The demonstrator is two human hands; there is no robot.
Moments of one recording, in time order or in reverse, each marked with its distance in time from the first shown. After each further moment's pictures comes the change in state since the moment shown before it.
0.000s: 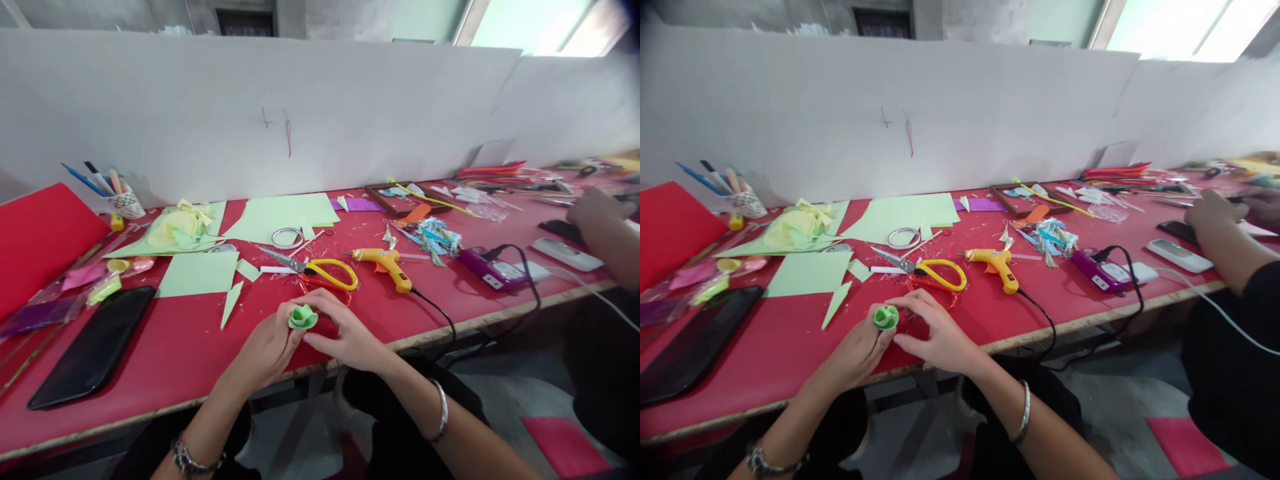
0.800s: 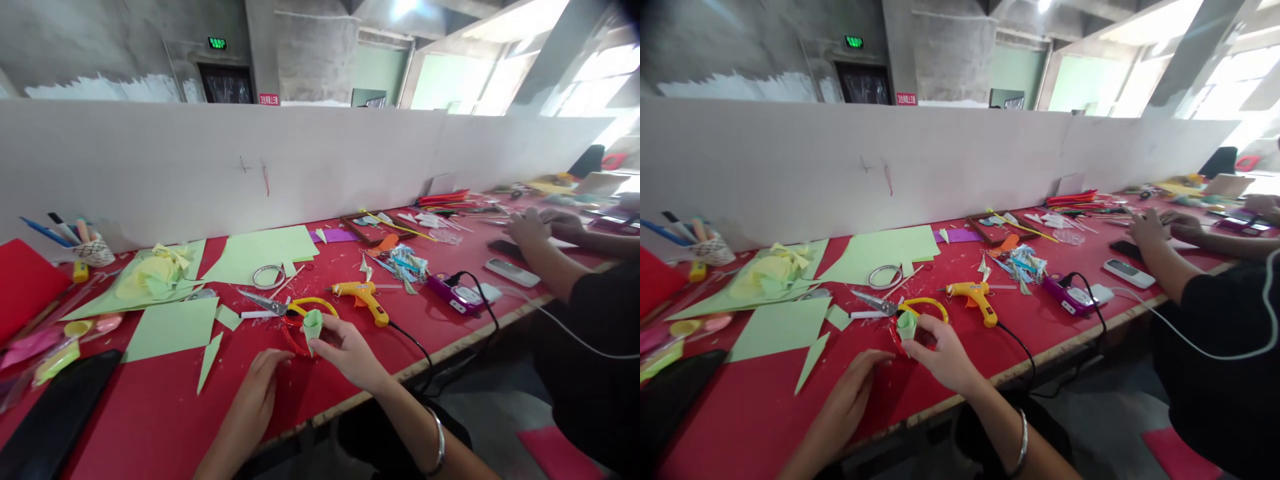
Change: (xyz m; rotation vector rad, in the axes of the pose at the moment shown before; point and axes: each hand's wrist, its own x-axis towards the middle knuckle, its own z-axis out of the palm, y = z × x) left_hand 0.009 -0.009 0.003 -0.200 0.071 -0.133; right_hand 0.013 -0.002 -0.029 0.095 0.272 0.258
